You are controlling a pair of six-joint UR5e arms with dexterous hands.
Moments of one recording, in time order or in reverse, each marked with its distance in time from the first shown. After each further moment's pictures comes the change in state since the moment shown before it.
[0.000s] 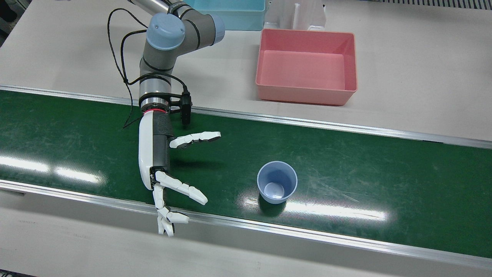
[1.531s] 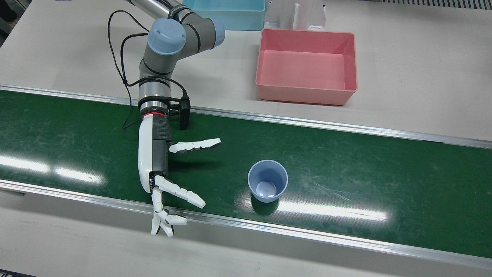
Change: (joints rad) left arm 0.000 0.000 0.001 0.000 0.000 0.000; right arm -0.002 0.004 -0.028 -0.022 -0.001 -0.003
